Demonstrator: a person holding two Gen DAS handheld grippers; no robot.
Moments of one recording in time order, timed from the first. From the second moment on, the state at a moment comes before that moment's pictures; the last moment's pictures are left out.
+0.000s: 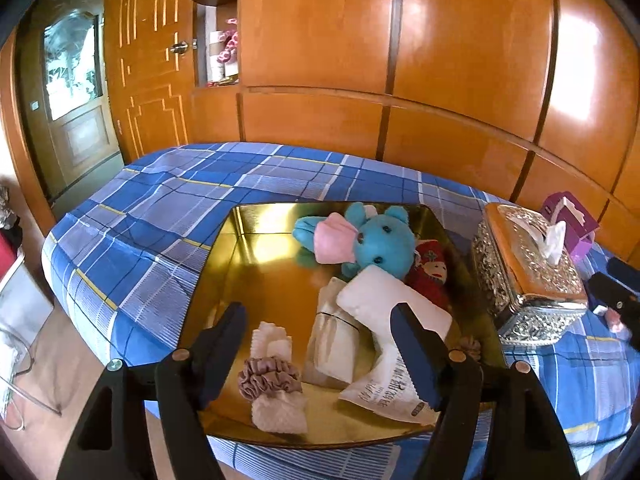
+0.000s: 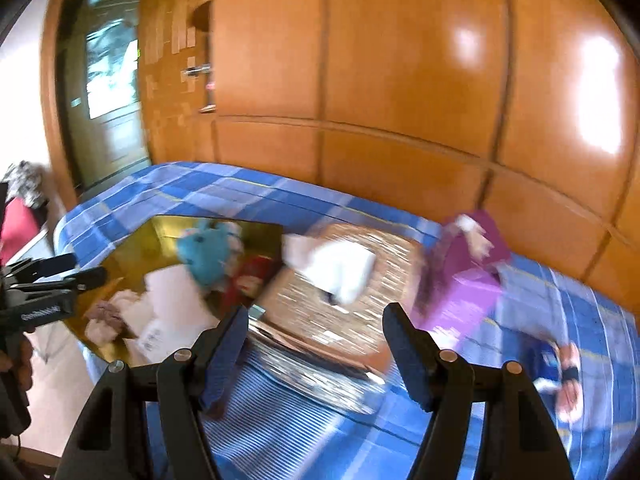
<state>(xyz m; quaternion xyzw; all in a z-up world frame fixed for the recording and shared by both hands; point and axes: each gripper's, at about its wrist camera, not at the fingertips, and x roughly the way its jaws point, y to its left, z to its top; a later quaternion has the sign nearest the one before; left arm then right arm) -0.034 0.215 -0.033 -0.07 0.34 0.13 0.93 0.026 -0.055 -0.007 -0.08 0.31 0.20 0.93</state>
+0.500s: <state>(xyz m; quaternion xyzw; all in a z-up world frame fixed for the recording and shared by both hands) -0.029 0.158 -0.001 -0.01 0.32 0.05 0.95 0.011 -0.205 -0.058 -0.02 0.40 0.04 0.92</state>
